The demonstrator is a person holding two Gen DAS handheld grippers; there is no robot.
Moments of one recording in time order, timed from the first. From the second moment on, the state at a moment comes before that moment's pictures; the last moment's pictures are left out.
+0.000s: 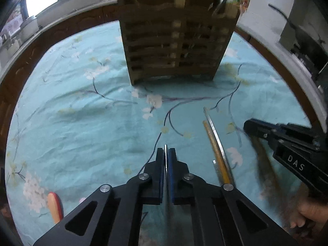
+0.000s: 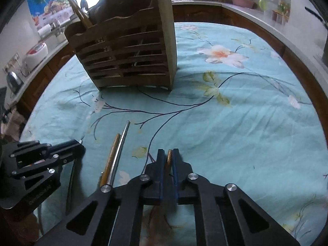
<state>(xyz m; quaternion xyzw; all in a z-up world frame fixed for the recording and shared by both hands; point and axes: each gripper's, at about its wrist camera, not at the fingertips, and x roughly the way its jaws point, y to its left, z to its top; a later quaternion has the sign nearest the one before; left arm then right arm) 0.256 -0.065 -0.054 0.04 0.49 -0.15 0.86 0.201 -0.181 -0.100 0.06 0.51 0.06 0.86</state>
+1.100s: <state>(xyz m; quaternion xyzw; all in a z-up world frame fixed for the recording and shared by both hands) 0.134 0.045 0.099 -0.10 0.31 -0.17 0.93 0.150 -0.194 0.057 0.12 0.32 0.10 0.93</state>
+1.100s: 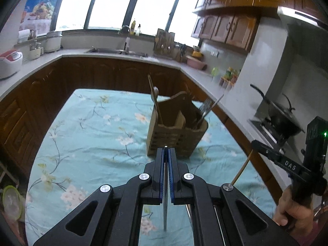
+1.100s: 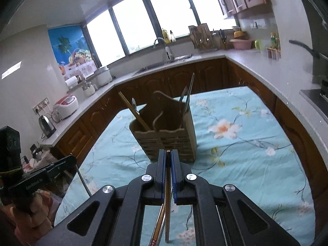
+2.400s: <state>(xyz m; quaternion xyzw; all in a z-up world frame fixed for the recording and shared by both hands) 0.192 0.076 0.134 -0.18 0.16 -0.16 0.96 0.196 -0.218 0.141 0.14 0.16 0.07 0.97</state>
